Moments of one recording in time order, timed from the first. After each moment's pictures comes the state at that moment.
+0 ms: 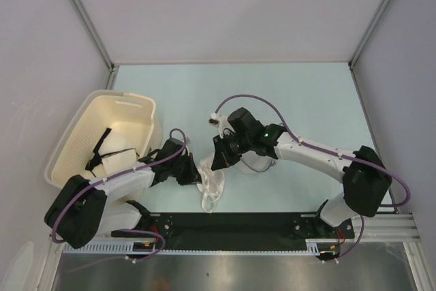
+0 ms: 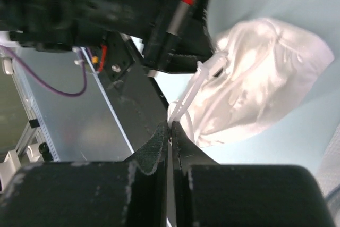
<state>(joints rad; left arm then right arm) -0.58 1.20 0.42 -0.20 0.31 -0.83 0.90 1.50 1.12 -0.36 -0.51 0.41</state>
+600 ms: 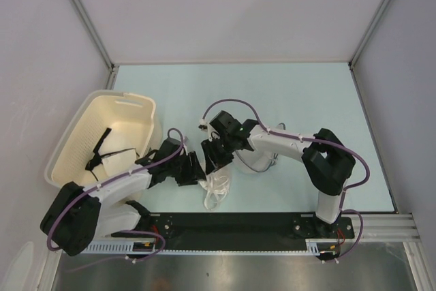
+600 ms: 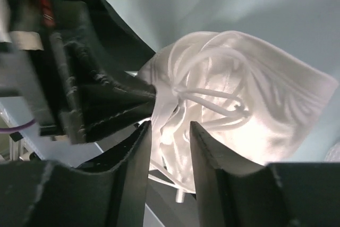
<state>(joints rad) -0.57 1.15 0.42 -0.23 0.30 -0.83 0.91 1.83 1.30 -0.48 -0.45 0.43</state>
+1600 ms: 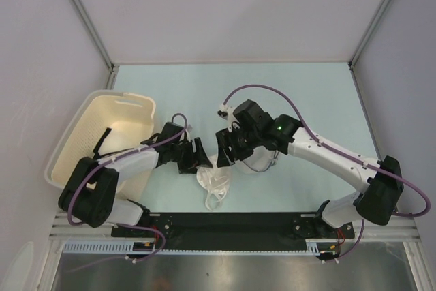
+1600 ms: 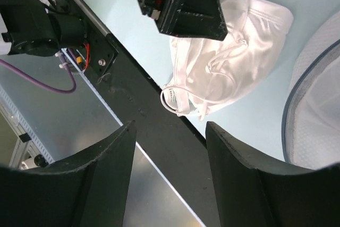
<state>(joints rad) -0.45 1.35 0.60 -0.26 0.43 -0.73 0.91 1.43 1.31 -0.72 -0.32 0.44</state>
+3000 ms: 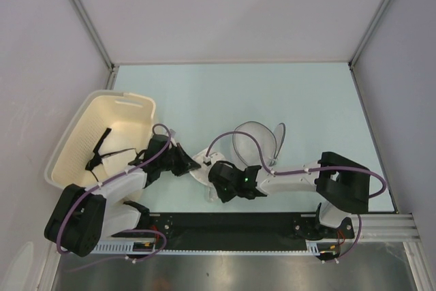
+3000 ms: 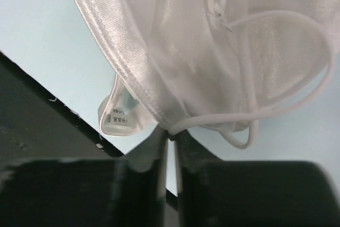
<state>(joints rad) -0.39 1.15 0.35 0.01 0.36 -0.94 1.26 1.65 0.88 -0.19 0.11 0.59</state>
